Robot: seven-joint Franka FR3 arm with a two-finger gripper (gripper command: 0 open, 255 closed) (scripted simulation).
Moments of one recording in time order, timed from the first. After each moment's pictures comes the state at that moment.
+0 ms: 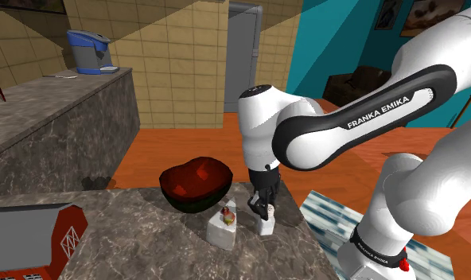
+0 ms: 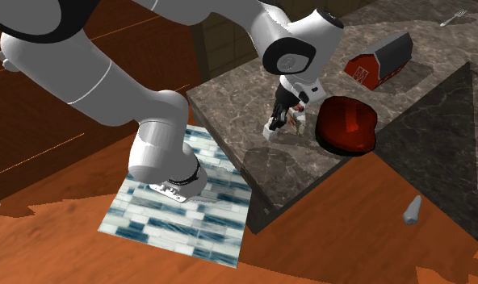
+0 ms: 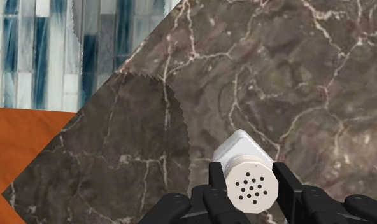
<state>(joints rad) 0.16 -0.42 0.44 -2.61 0.19 1.99 0.40</state>
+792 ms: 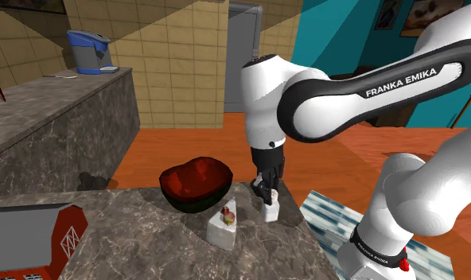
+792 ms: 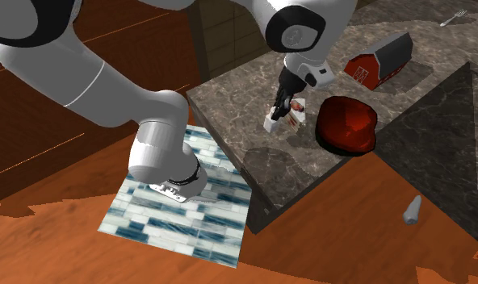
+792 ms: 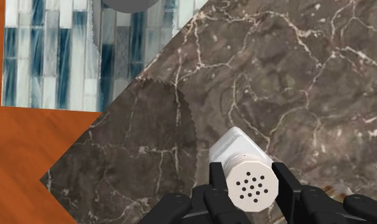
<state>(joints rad) 0.16 -0.50 0.41 -2.51 0.18 1.82 0.39</state>
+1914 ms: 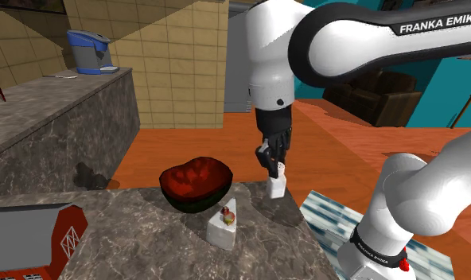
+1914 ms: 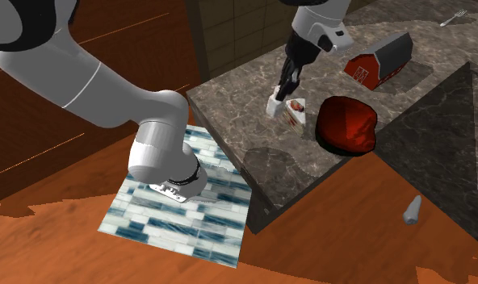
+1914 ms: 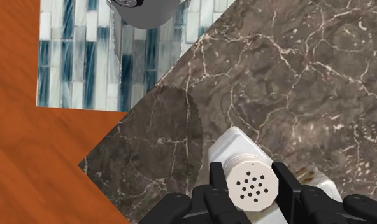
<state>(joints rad) 0.15 -0.54 0.37 -2.32 0.16 1.58 0.38</state>
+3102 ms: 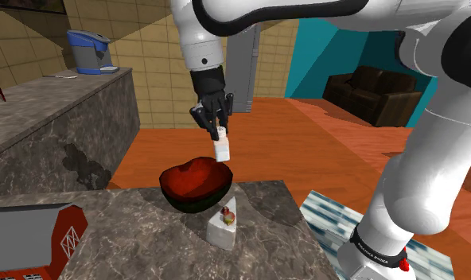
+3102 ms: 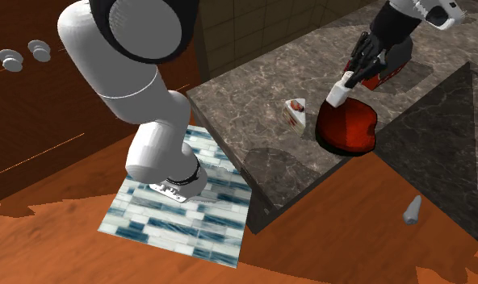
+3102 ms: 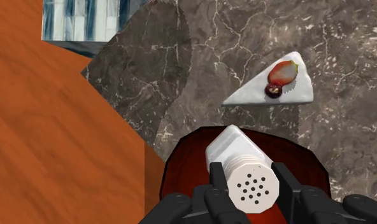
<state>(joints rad) 0.09 -0.01 0.40 -1.70 -0.01 1.46 0.44</state>
